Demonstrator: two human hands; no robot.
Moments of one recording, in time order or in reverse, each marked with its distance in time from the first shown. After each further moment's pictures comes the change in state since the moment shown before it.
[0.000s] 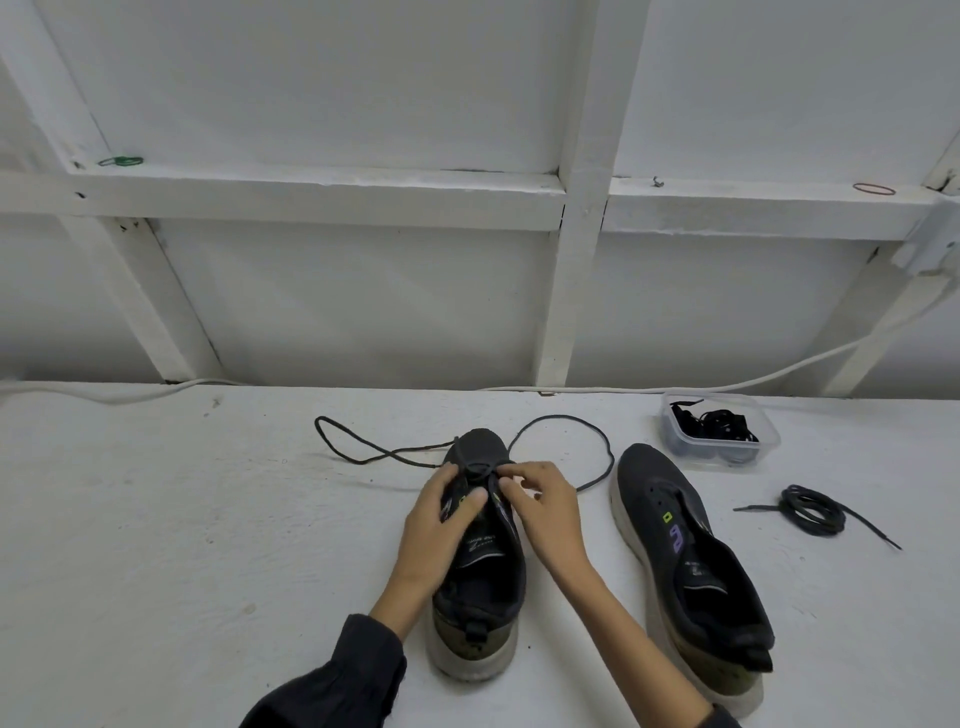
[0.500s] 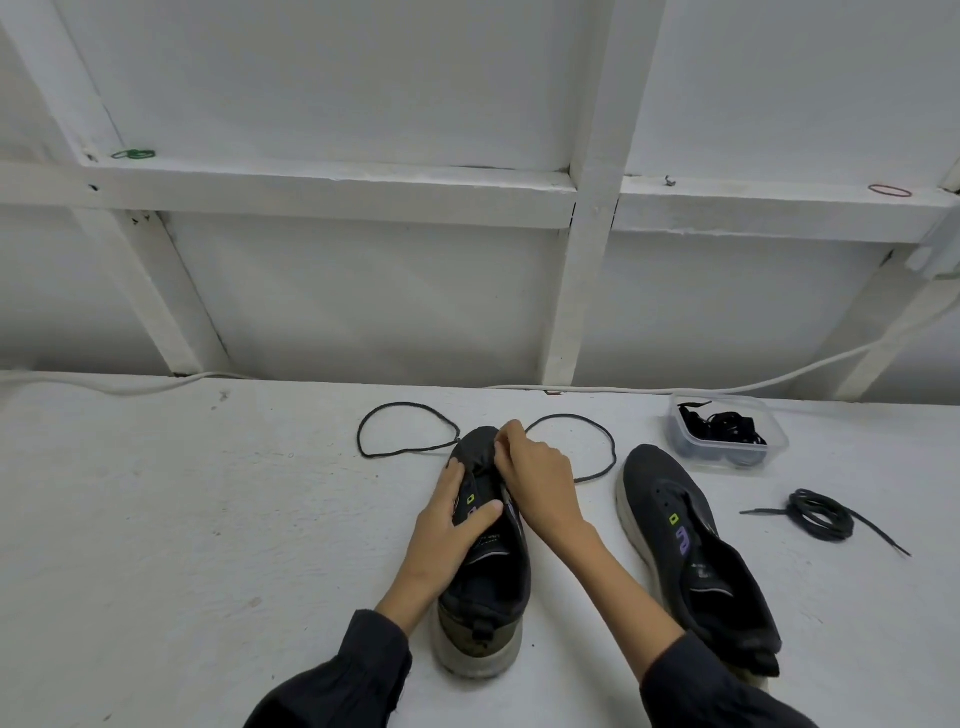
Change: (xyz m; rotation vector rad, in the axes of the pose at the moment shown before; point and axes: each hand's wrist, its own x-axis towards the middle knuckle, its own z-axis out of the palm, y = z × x) left_hand -0.003 0.001 -0.001 0.092 -0.099 -0.039; right_hand 0.041 -0.013 0.012 -0.759 -0.018 -0.303
